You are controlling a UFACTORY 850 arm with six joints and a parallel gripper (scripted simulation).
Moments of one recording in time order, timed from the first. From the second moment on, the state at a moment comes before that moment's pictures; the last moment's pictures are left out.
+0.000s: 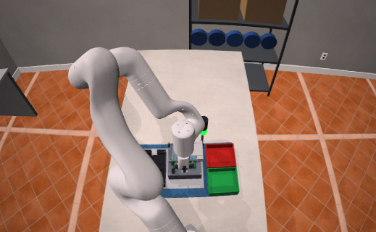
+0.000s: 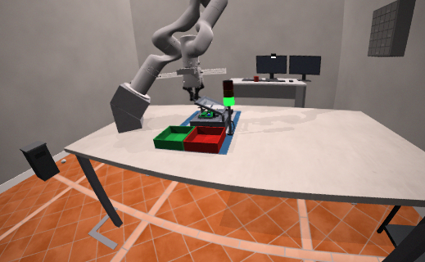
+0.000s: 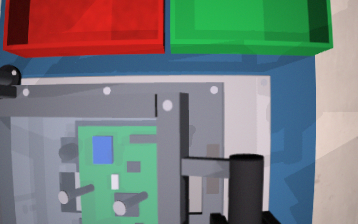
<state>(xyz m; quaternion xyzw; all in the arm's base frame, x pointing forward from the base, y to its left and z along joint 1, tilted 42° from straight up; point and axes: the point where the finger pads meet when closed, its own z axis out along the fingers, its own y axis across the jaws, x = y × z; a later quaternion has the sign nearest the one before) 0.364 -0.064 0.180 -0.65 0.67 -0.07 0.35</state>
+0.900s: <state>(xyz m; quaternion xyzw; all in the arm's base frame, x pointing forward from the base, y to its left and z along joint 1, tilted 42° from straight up) 0.361 -0.088 0.236 -0.65 0.67 -0.07 0.35</state>
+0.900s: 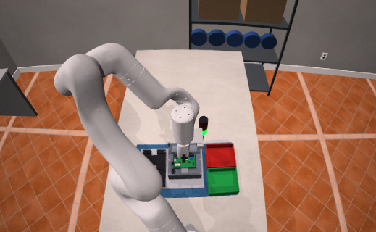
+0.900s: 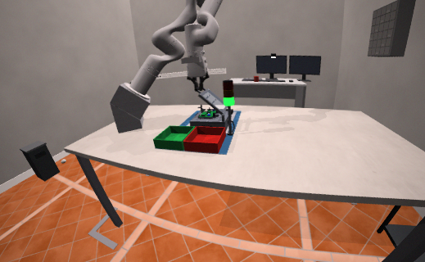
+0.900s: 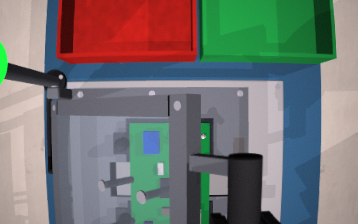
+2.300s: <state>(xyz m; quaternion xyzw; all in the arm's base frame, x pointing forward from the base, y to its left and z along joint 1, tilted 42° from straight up) 0.362 -0.090 0.241 -0.65 0.67 -0.07 0.35</state>
